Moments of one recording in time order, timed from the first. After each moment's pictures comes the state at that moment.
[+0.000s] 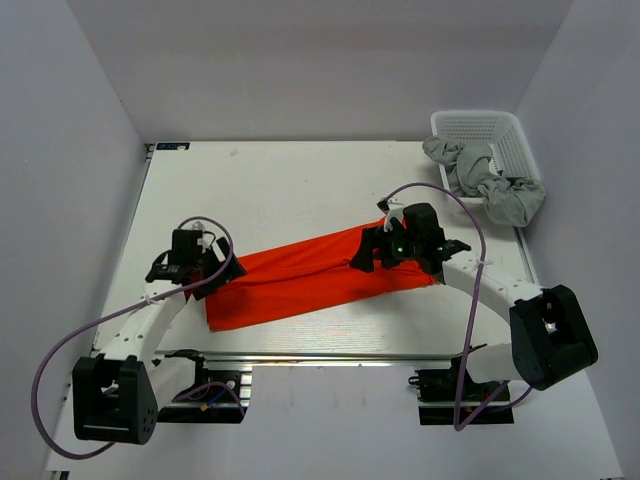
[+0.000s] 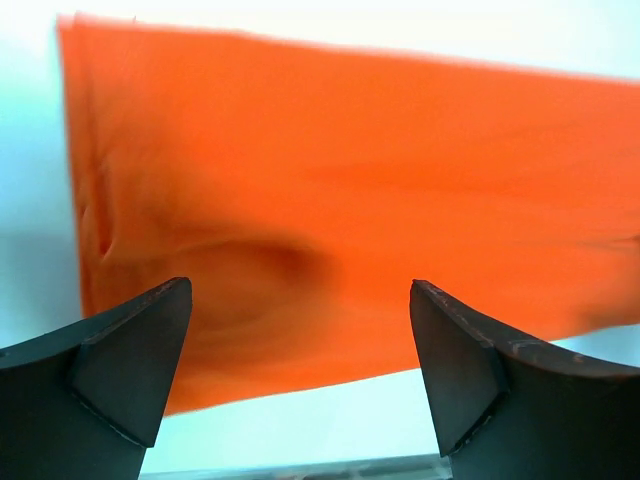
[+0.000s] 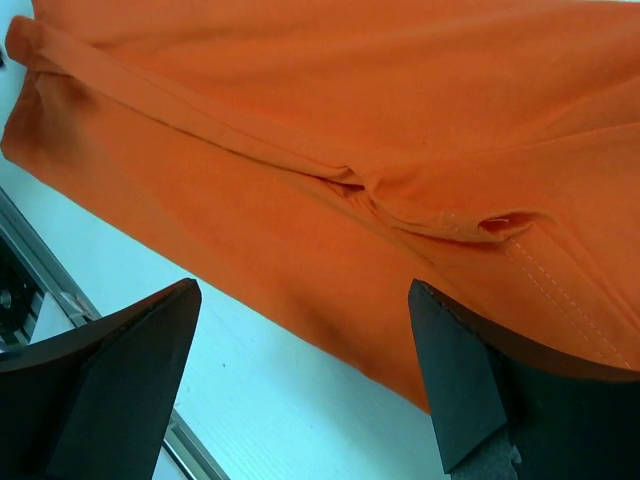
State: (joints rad) left arm -0.08 1.06 0.58 -0.51 0.11 -0.56; right arm 0.47 1.35 0.74 -0.09 -0.46 0.24
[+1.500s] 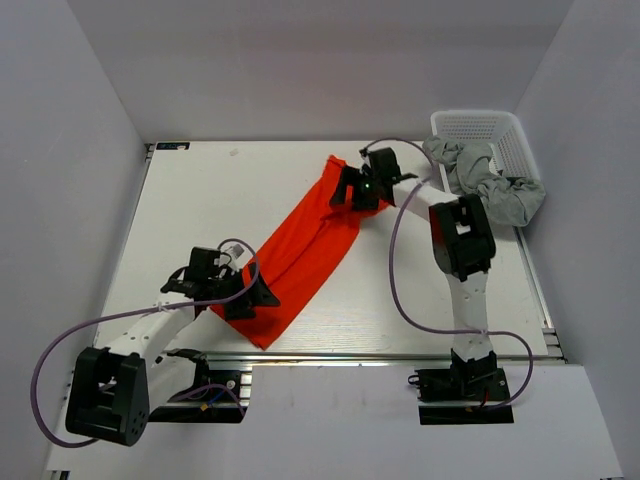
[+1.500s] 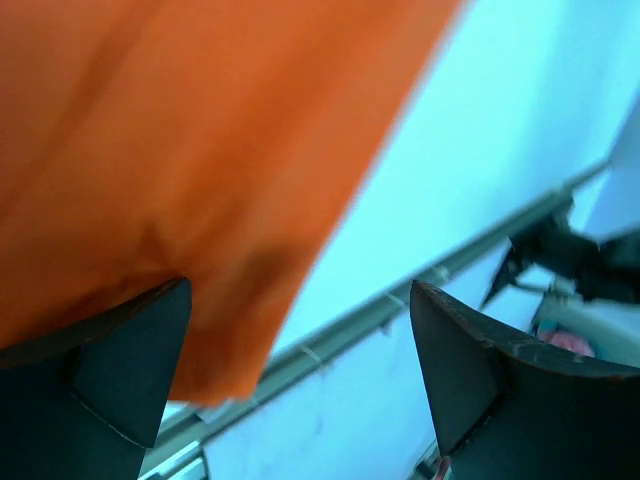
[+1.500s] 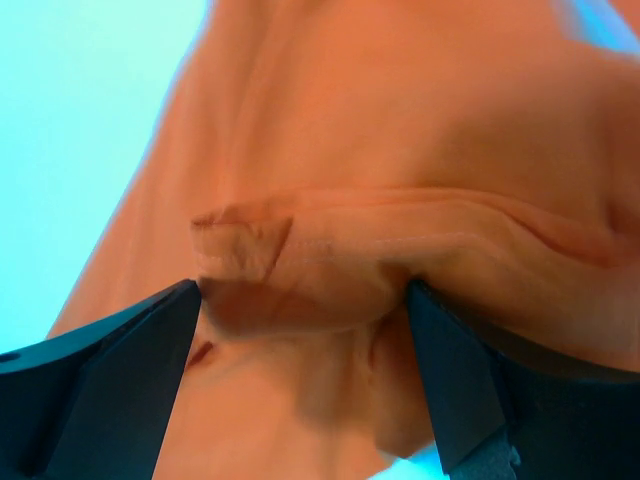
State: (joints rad) left arm -0.19 1.05 0.41 -0.37 0.56 -0.54; right arm 0.38 2.17 1.52 -0.14 -0.36 0.49
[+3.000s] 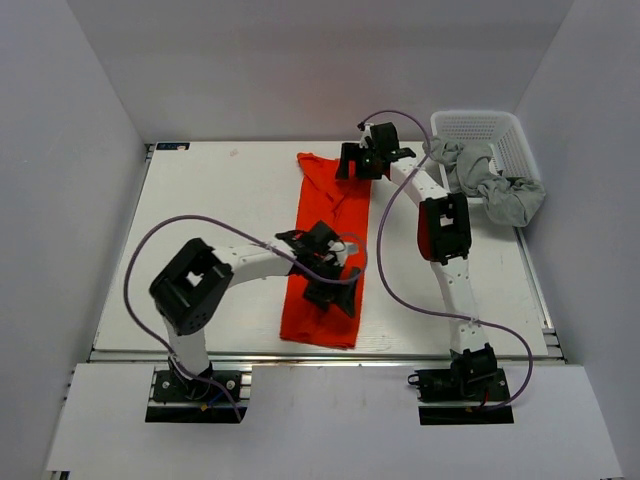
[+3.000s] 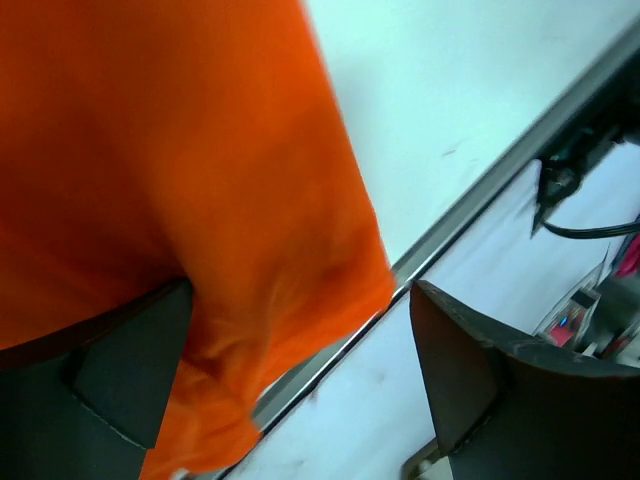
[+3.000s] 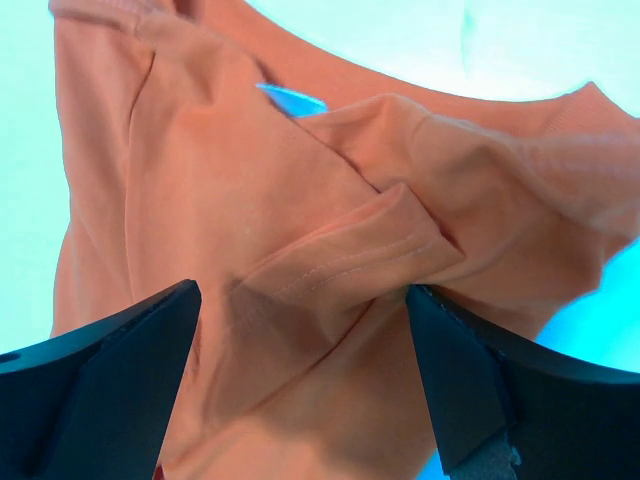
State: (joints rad) left arm -0.80 1.78 1.06 -0.44 0.51 -0.43; right arm 0.32 2.60 2.29 -0.45 -0.33 0.23
